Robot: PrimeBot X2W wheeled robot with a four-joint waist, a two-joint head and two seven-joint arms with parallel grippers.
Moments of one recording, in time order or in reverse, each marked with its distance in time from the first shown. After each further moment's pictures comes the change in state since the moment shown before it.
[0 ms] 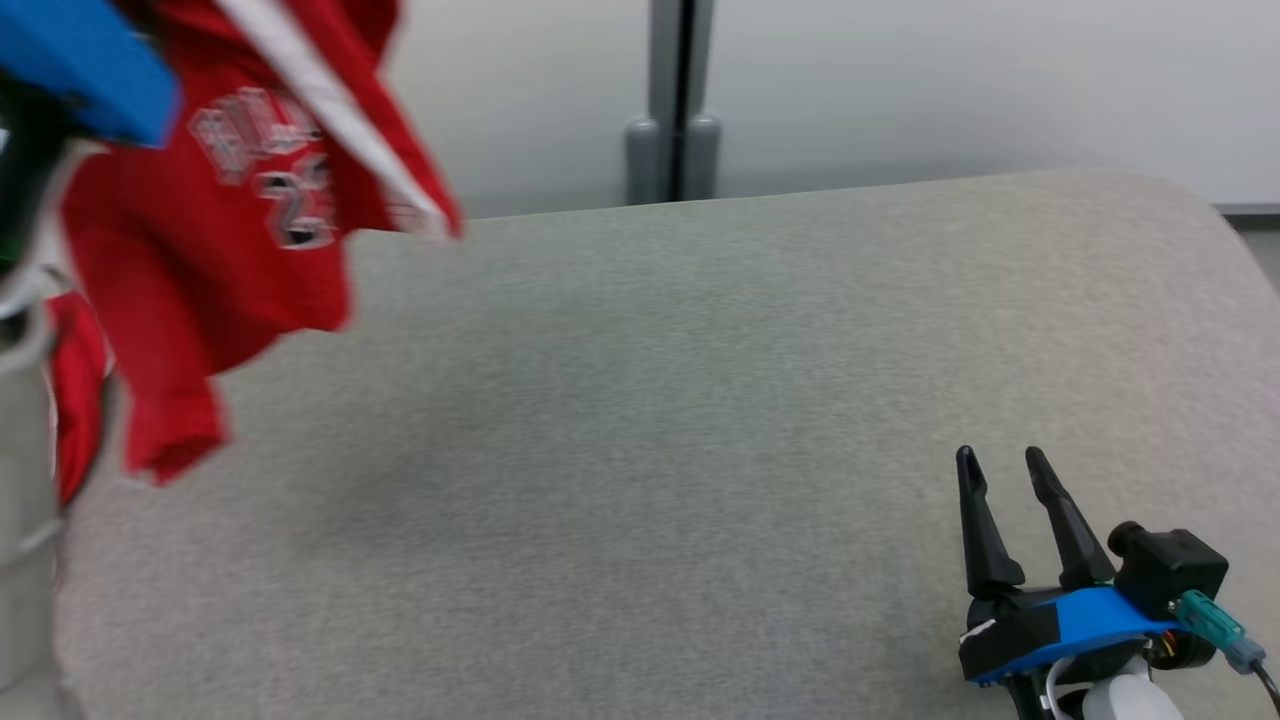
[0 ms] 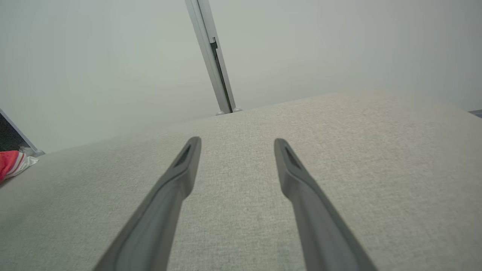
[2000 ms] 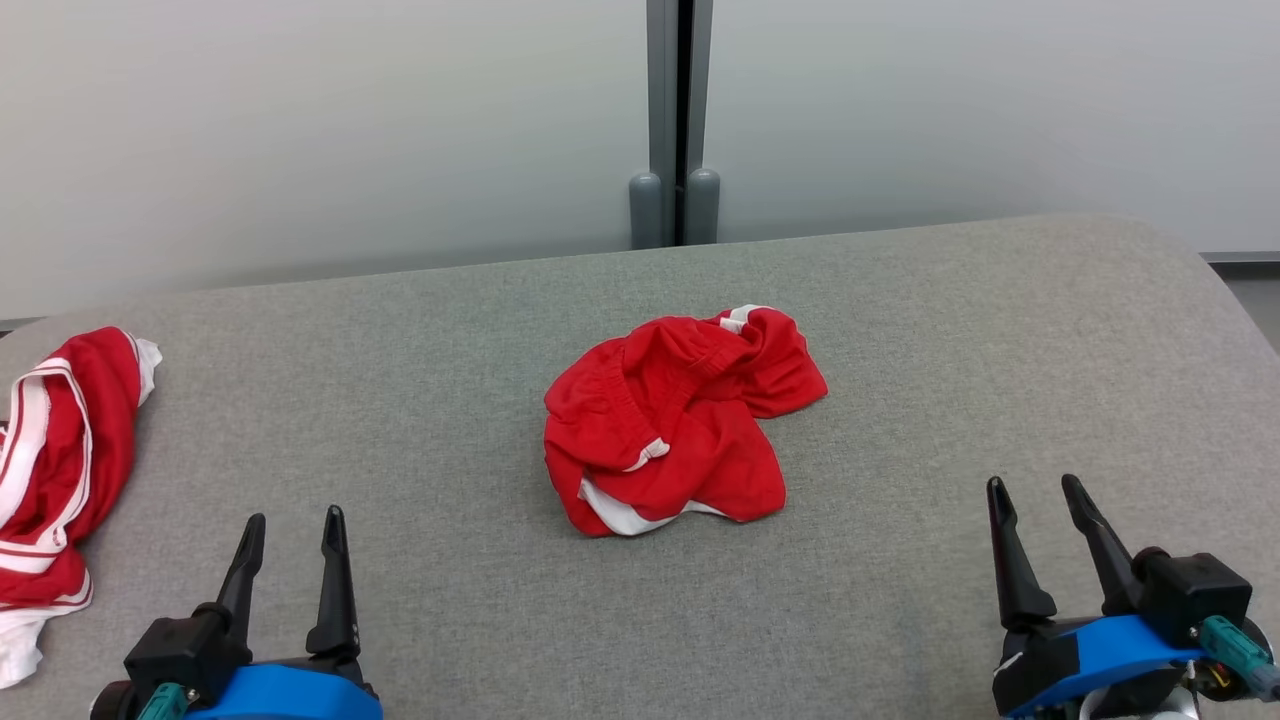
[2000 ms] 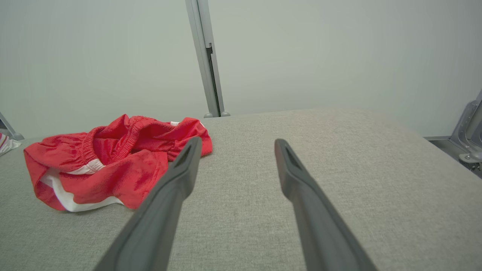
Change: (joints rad) left arm 0.909 -0.179 -0.028 0.298 0.204 0.054 -0.896; right arm 0.088 0.000 -0.065 -0.115 -0.114 0.000 0.087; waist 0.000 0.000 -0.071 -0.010
